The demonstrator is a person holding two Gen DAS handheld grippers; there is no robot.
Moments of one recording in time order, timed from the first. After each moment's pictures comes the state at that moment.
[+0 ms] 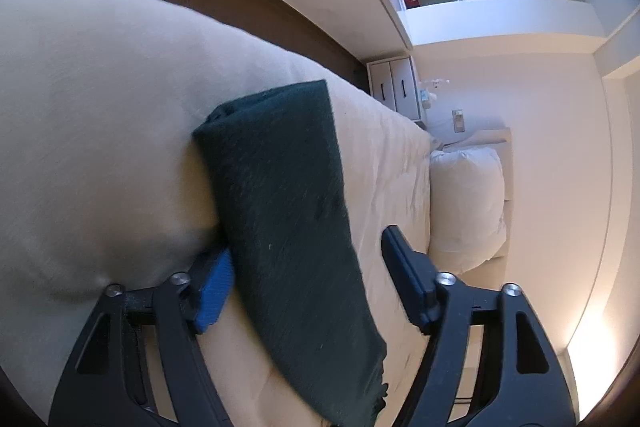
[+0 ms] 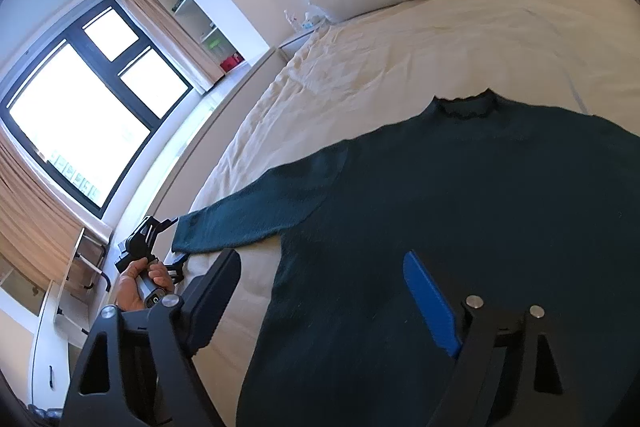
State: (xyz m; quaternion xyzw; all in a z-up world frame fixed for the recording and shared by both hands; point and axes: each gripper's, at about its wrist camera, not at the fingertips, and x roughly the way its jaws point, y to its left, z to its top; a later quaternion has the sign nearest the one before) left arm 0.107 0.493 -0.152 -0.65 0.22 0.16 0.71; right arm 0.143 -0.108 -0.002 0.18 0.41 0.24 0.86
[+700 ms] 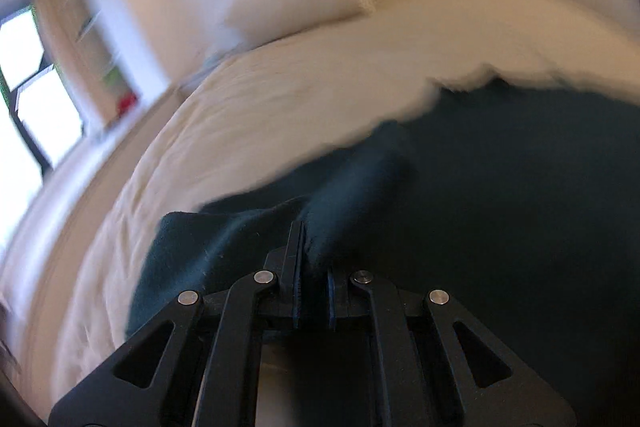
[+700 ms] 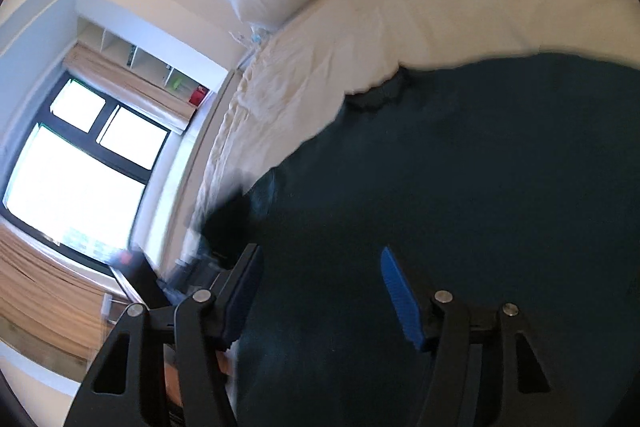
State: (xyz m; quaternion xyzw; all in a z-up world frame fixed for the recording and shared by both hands) left arm 0.215 0.073 -0.103 0.21 0.34 0.01 0.92; right arm 0.217 -0.205 -0.062 0.35 0.47 0.22 0.78
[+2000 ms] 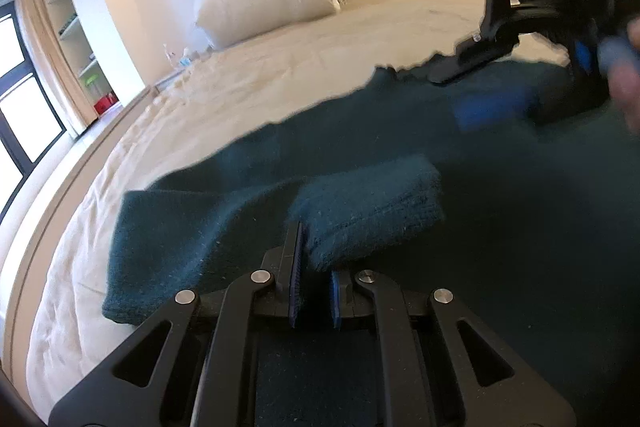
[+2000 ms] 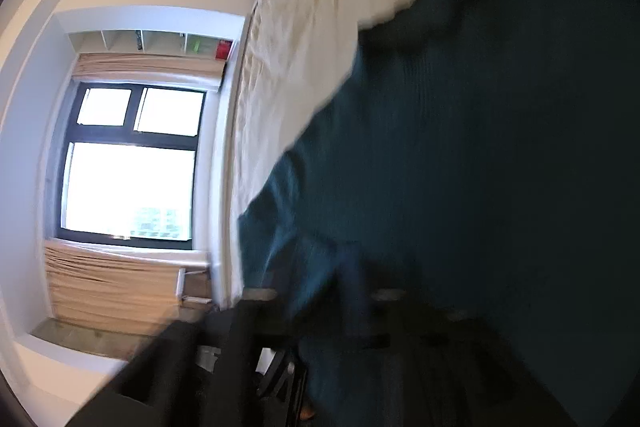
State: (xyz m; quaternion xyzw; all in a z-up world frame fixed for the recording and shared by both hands) left arm 0.184 0.063 -0.109 0.16 0.33 -0.02 0.93; right arm 0.310 -0.177 -0.128 0.44 0.55 0.31 0.64
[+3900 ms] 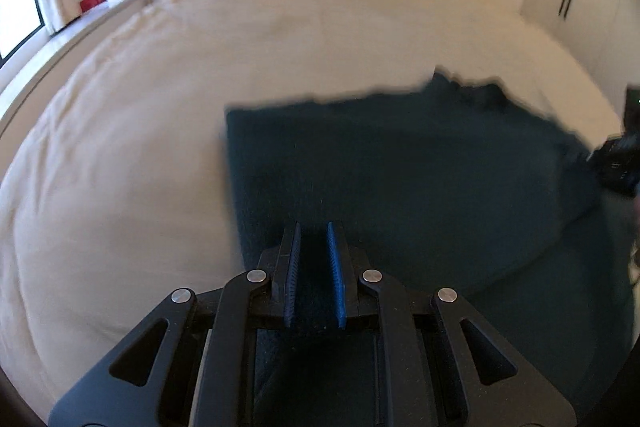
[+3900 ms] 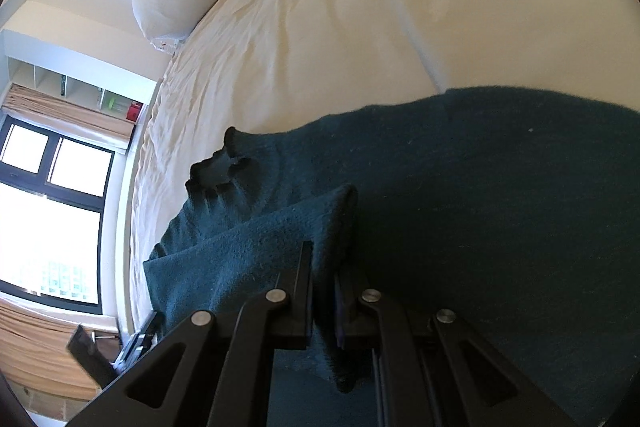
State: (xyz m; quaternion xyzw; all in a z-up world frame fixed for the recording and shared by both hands) left arm 0.283 0.117 -0.114 0.01 0.46 -0.04 0.89; right arm 0.316 -0.316 -0.117 0.33 0.53 0.11 0.78
